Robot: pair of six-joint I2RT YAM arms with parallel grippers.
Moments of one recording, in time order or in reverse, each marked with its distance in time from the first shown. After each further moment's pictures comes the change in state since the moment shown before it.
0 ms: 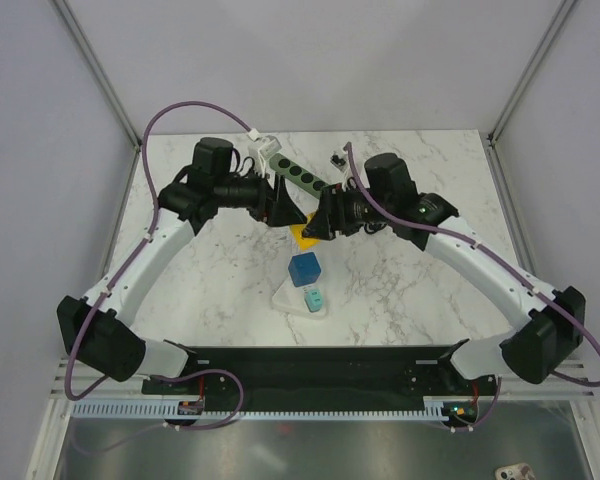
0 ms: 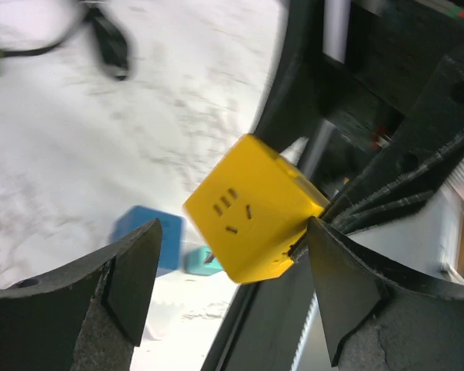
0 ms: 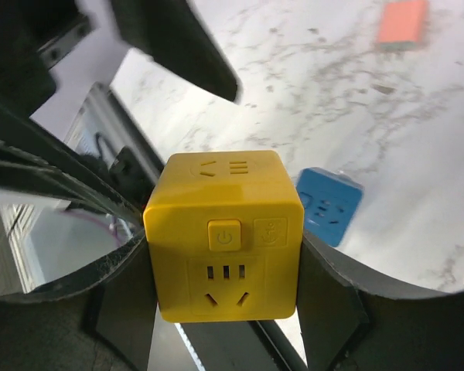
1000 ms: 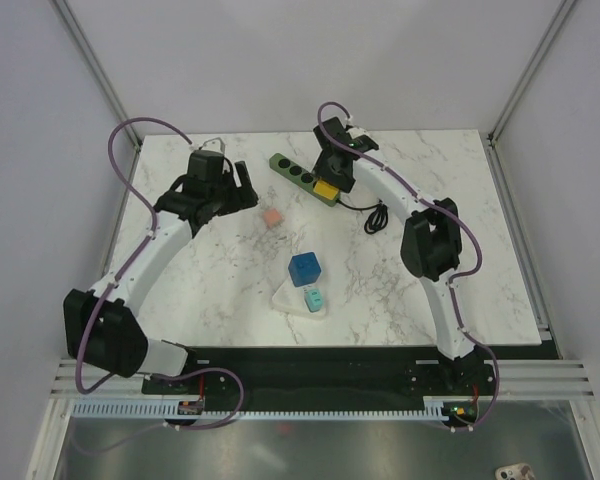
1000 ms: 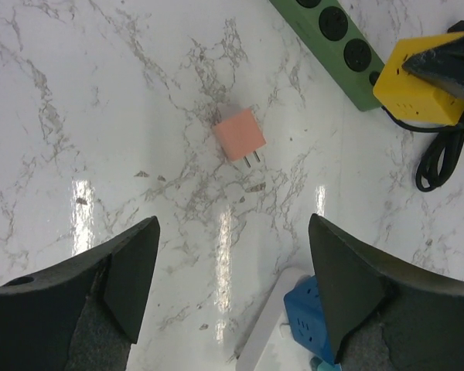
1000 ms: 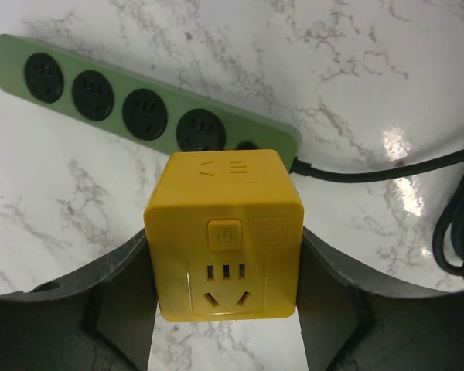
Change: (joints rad) left arm 0.089 -0.021 -0.162 0.038 -0.954 -0.332; right arm -0.101 0.935 0.922 -0.437 0.836 0.528
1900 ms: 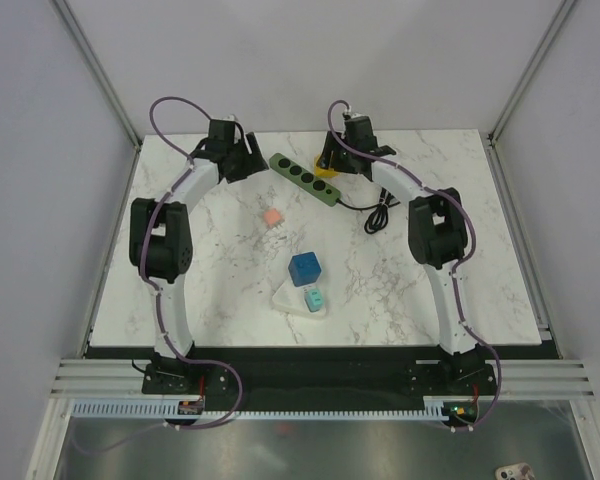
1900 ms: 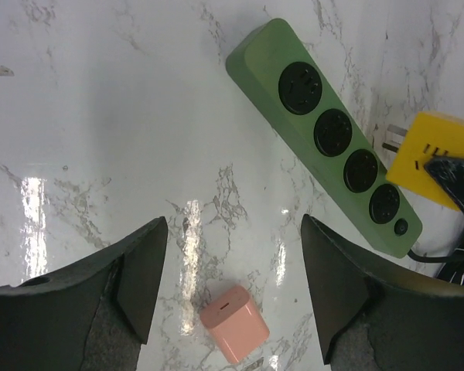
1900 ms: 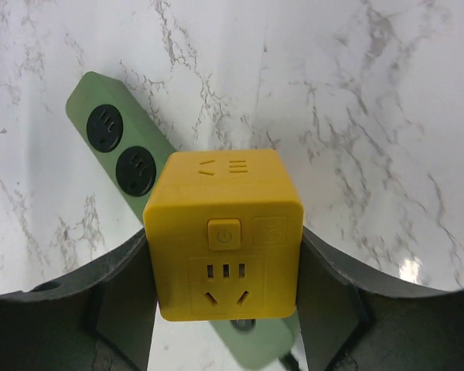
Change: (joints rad) left arm 0.140 0.729 0.520 0.158 0.209 0.001; right arm -0.172 0.055 -0.199 0.597 -0.375 -0.472
